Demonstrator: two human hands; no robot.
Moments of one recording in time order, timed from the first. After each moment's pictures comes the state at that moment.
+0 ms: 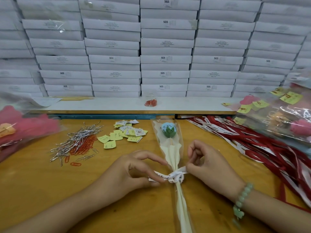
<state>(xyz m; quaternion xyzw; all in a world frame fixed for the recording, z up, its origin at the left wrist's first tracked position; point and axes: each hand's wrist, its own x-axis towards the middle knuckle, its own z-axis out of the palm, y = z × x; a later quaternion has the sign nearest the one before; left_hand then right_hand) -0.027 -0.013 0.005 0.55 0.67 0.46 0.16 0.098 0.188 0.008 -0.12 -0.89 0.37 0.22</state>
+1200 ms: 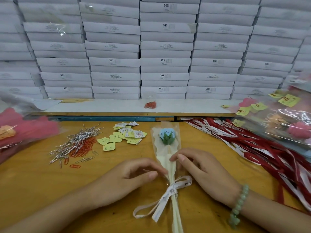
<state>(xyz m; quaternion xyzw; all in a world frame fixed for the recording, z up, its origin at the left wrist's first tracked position) -0.032 -0.015 0.009 0.54 0.69 0.42 0.24 0.099 0.186 0.008 -0.03 -0.93 0.32 0.19</state>
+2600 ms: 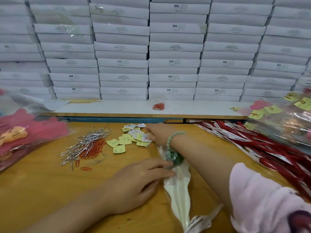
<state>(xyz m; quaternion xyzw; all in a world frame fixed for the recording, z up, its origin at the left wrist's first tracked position) -0.049 -0.019 -0.004 0.65 0.74 0.17 -0.03 -0.096 0.179 0.022 -0.02 -1.00 0.06 0.01</state>
